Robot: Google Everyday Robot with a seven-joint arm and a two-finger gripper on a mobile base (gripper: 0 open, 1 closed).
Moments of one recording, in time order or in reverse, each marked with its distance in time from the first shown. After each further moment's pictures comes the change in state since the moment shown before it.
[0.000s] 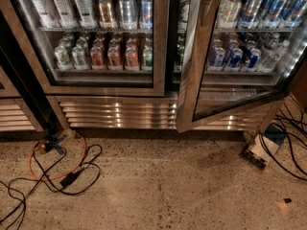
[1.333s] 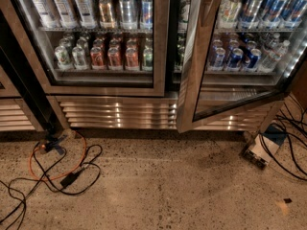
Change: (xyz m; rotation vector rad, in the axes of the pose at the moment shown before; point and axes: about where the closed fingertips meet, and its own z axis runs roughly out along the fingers) arm 0.049 0.068 -0.037 -0.124 0.325 0.227
